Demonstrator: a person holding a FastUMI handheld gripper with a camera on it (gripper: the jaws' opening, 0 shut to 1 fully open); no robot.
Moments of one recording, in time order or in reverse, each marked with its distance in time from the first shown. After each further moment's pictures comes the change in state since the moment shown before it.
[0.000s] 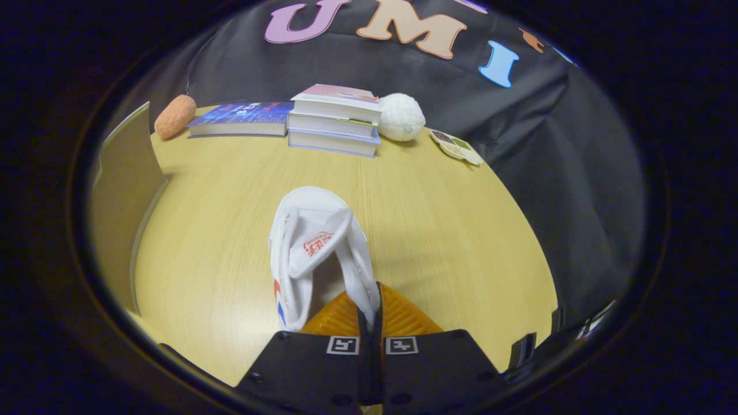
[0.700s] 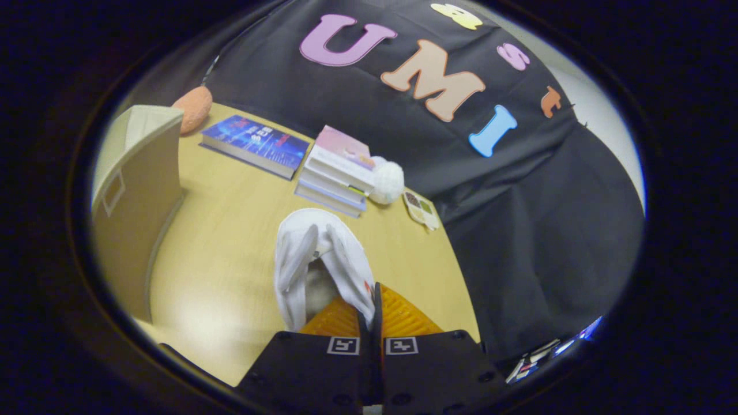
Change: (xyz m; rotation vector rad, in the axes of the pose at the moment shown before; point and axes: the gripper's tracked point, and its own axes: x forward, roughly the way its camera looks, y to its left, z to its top) arm -0.116 0.018 0.111 -0.200 -0.167 -0.272
